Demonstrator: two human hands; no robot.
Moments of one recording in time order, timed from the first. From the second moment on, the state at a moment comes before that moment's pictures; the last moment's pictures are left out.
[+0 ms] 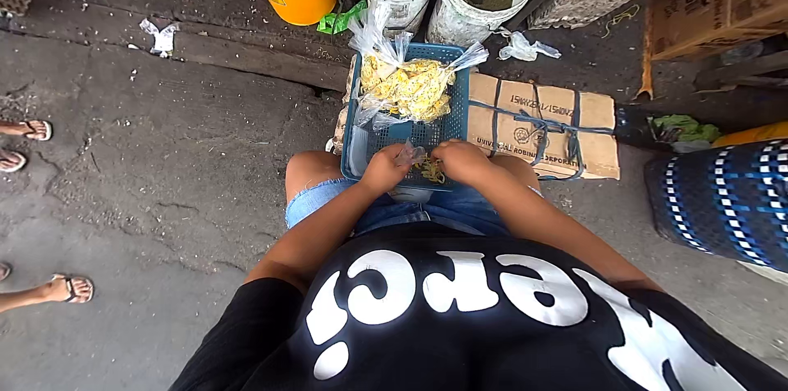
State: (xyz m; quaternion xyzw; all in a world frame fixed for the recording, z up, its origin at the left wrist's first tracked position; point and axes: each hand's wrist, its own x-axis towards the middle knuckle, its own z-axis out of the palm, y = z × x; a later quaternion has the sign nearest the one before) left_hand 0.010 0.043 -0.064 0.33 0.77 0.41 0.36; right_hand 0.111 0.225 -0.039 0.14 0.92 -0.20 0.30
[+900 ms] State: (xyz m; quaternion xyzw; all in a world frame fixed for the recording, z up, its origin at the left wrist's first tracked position) left_hand 0.002 0.036 -0.068 0.37 0.71 0.46 0.39; right_hand 0.114 0.229 -0.015 0.22 0.89 -0.36 0.17
